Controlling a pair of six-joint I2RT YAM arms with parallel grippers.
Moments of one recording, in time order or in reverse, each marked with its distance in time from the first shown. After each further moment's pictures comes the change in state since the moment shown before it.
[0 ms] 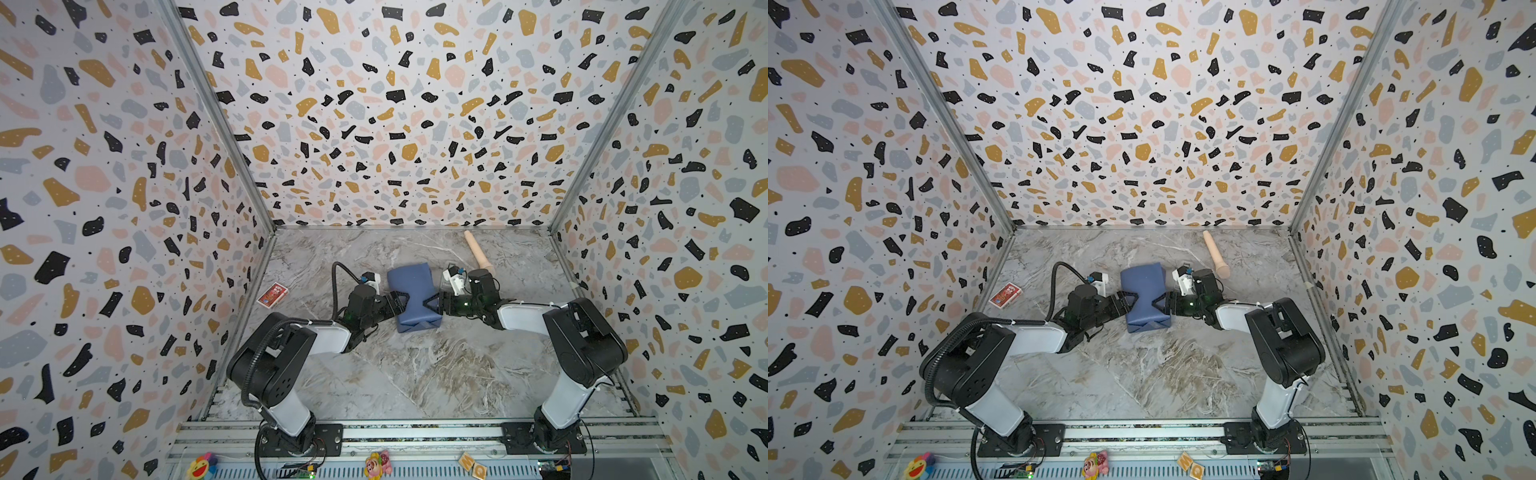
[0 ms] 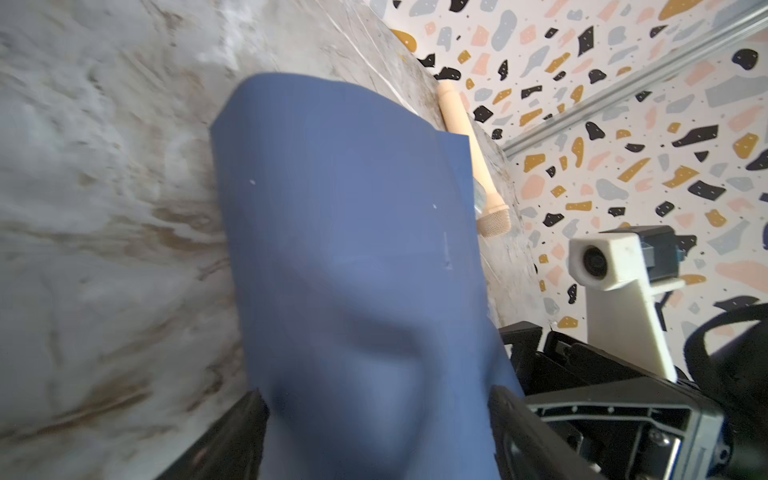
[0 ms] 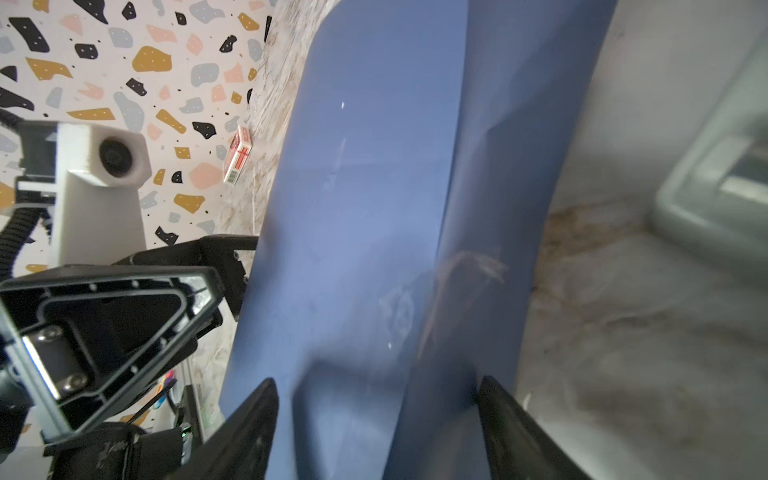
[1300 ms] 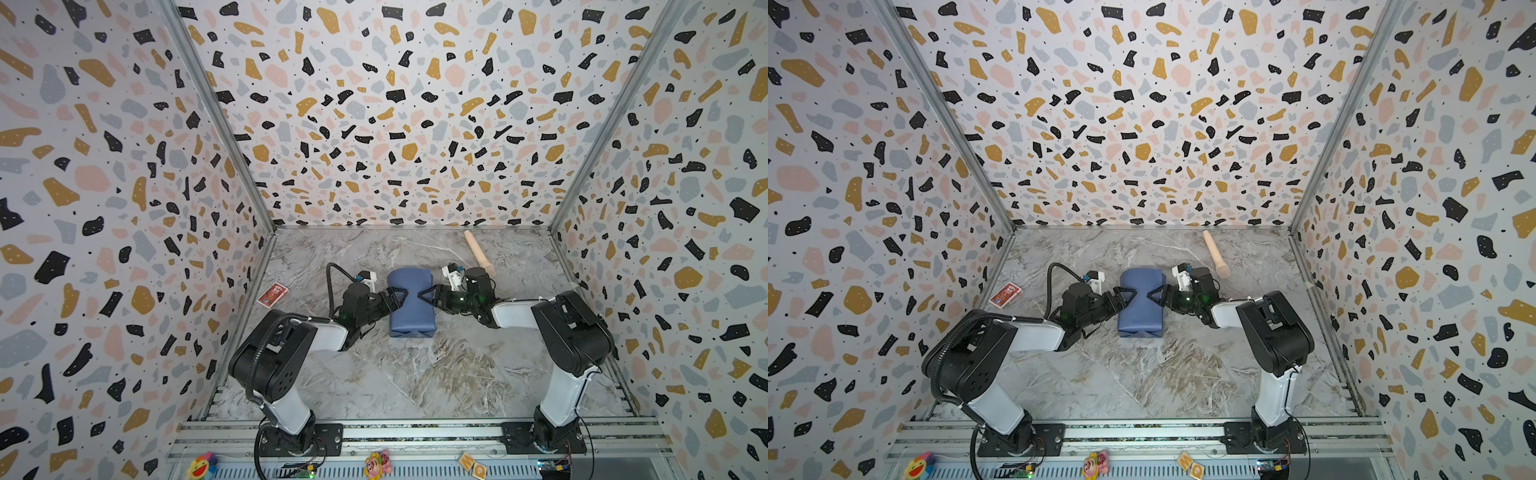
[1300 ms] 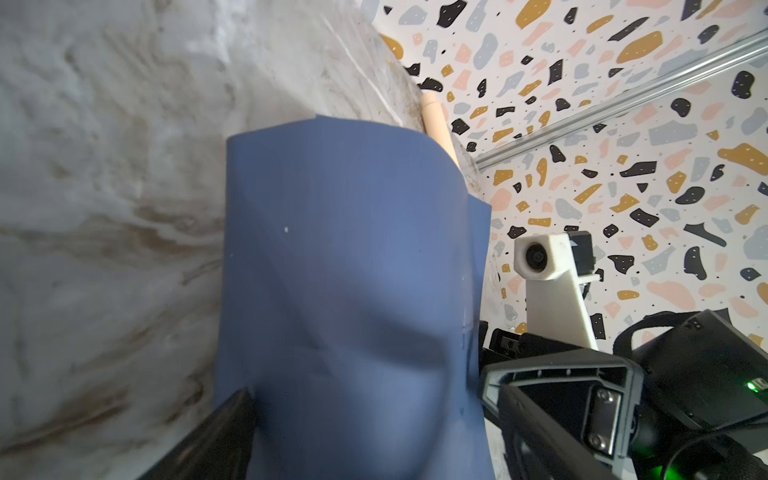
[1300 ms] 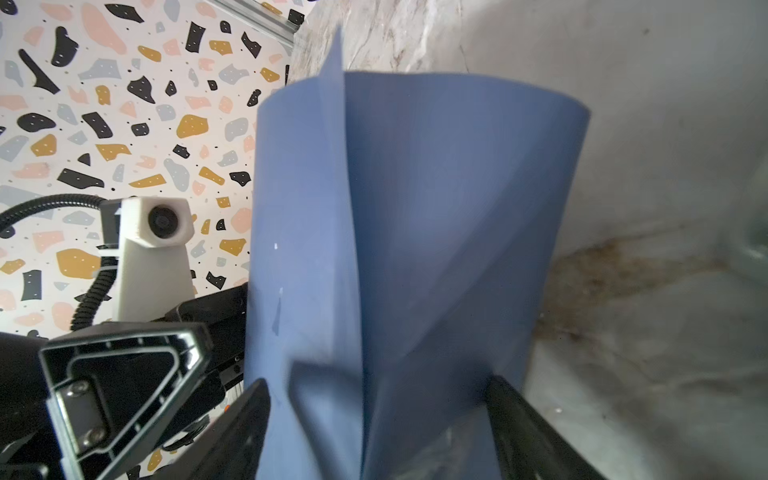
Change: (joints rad) left arm 0.069 0.041 0.024 0.076 0.092 -0.102; right arm -0.002 0.107 0.062 0.171 -0.007 0.229
